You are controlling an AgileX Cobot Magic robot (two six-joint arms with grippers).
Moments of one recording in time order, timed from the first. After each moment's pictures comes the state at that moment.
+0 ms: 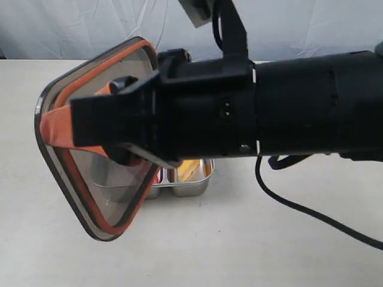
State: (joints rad) left arm -0.07 0.00 -0.06 -1.65 0.54 0.69; right arm 1.05 1.27 -0.88 1.73 0.57 -1.13
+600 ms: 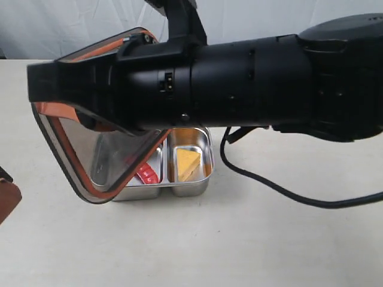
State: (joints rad) left arm -0.07 0.01 -0.06 -1.64 0.69 0.98; right arm 1.07 1.42 -1.00 1.73 0.44 -1.14
